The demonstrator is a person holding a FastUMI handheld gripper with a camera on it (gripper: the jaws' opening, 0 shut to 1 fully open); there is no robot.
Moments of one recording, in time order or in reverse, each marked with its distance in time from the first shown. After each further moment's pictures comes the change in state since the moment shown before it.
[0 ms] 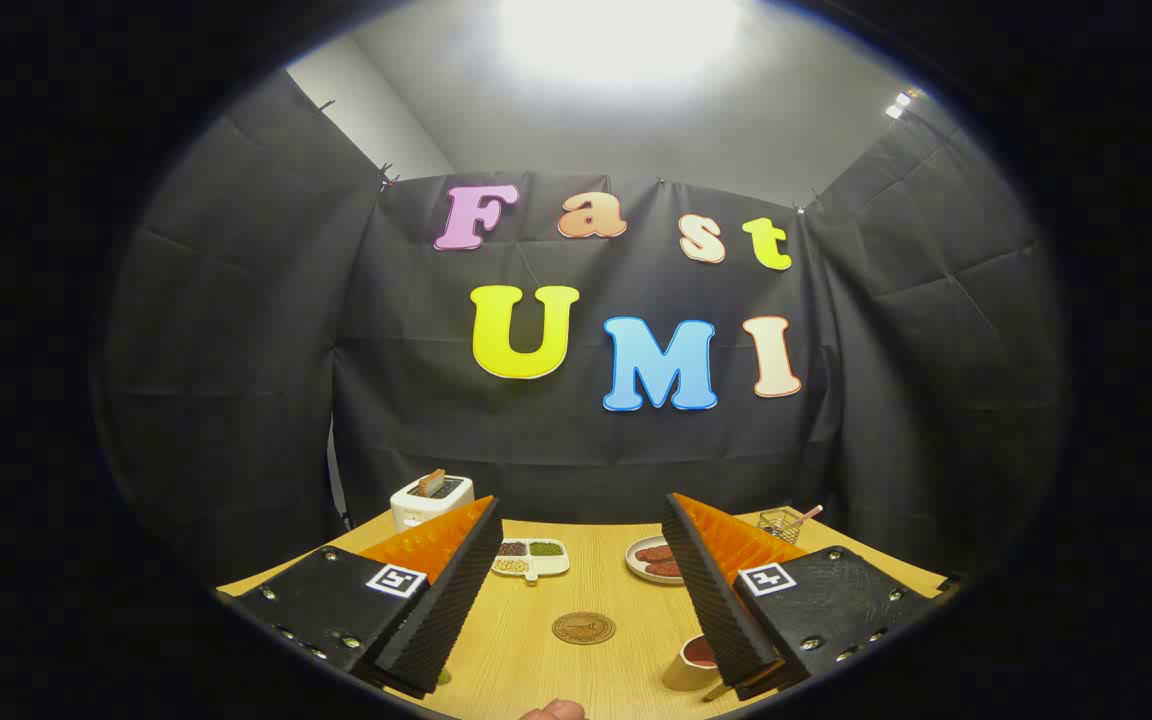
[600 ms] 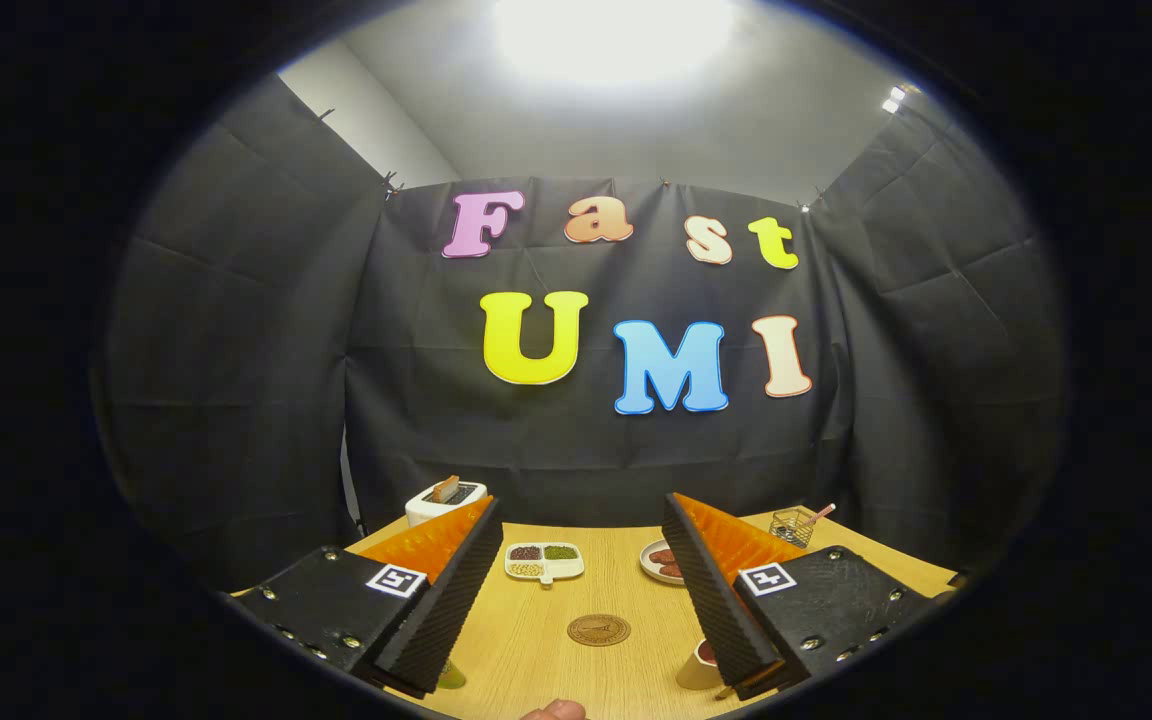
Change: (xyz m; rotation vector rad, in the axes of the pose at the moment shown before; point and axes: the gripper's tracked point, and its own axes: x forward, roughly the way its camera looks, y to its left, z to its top) arm -0.004 0.007 0.006 0.013 -0.016 0.025
